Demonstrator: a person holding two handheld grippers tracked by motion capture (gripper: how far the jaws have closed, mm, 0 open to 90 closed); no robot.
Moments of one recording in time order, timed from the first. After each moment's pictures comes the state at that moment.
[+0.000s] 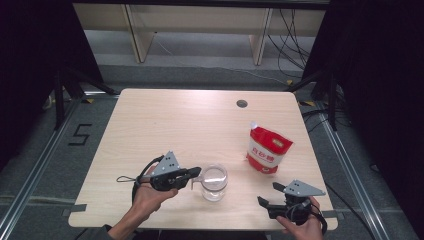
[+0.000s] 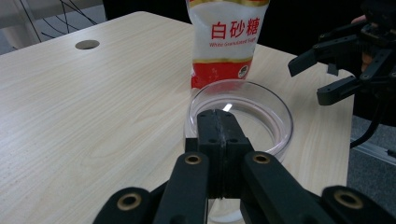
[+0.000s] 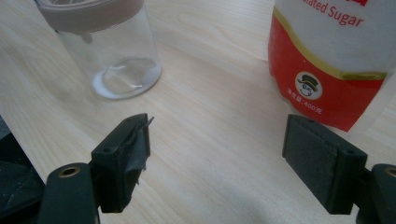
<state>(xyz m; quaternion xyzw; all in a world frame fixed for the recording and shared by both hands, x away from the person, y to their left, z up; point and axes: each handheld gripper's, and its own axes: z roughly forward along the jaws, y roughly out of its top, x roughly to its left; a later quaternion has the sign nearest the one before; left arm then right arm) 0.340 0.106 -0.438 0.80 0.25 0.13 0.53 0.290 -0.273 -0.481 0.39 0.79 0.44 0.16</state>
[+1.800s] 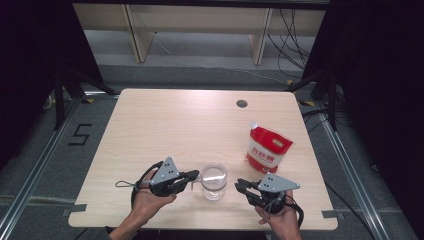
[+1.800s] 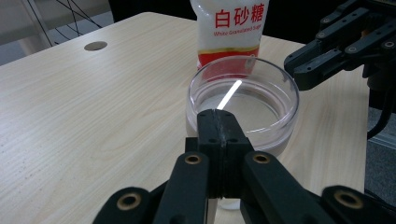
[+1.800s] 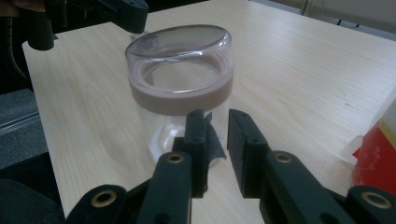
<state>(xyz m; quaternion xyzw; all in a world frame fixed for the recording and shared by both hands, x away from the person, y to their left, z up) 0.332 0.111 -0.451 0.80 0.24 0.16 0.53 0.308 -0.209 -0.468 0.27 0.80 0.50 0.17</state>
